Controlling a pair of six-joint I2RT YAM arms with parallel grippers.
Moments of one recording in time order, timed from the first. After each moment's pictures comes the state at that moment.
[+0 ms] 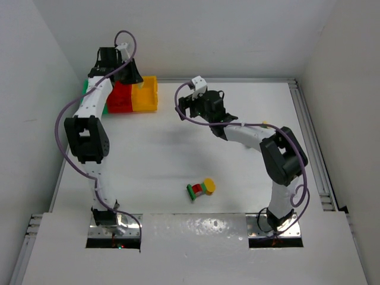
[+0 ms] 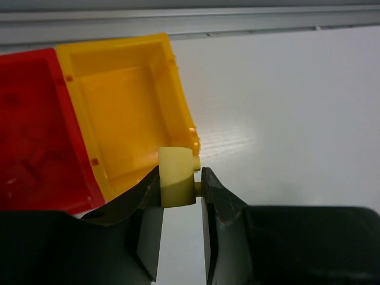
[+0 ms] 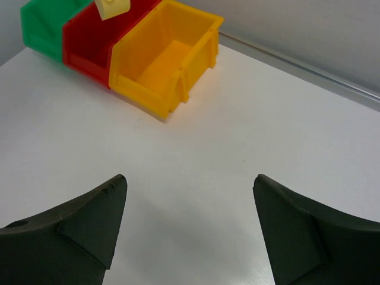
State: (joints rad) left arm 0.02 2.09 2.01 -0.58 0.39 -0.14; right arm 0.59 1.90 1.24 0.44 -0.05 0.07
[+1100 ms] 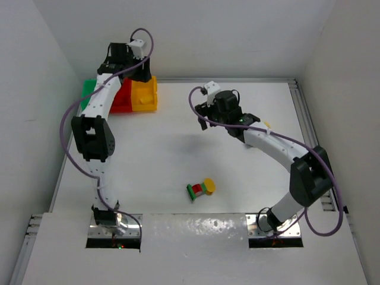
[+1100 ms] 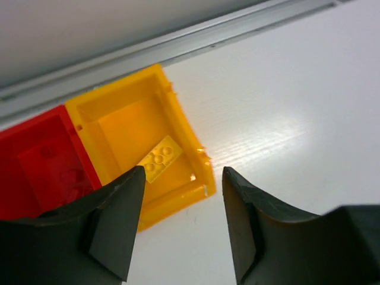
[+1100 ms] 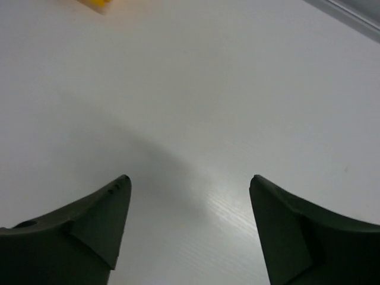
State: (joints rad) left arm -0.04 2.19 2.15 -0.58 0.29 0.10; right arm 0.56 1.63 1.19 -0.09 0.05 -0.05
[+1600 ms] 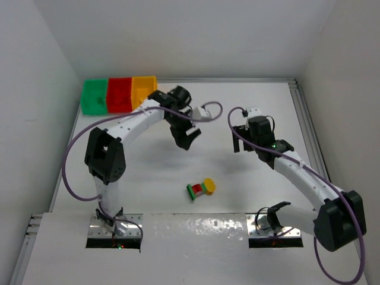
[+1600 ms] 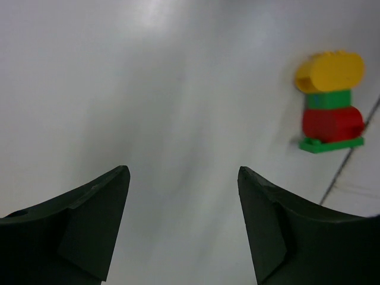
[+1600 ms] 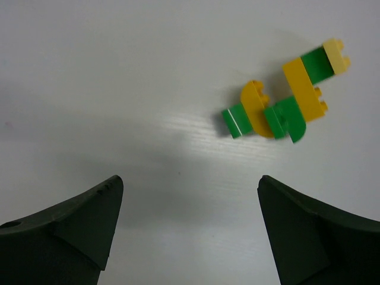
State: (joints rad) left arm -0.52 1.90 1.75 -1.07 0.42 0.57; right arm 0.39 1.20 0.77 -0.30 0.20 0.07
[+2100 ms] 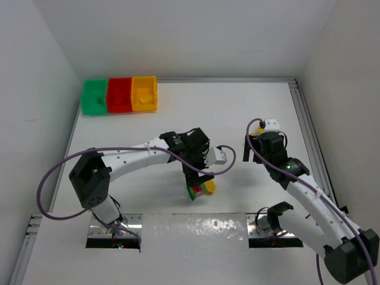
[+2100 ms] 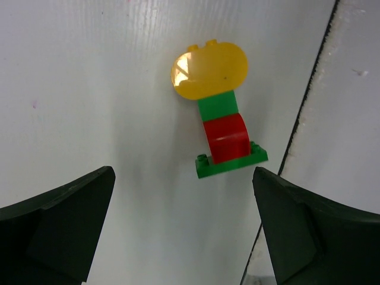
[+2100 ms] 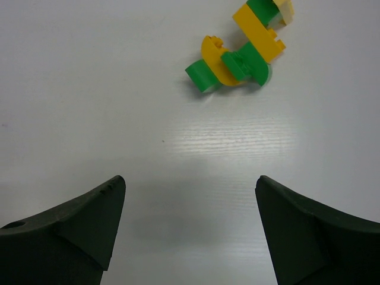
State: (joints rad) left arm -0.94 1.63 1.27 -0.81 0.28 0.38; right arm 0.39 0.86 0.61 -0.45 0.32 0.25
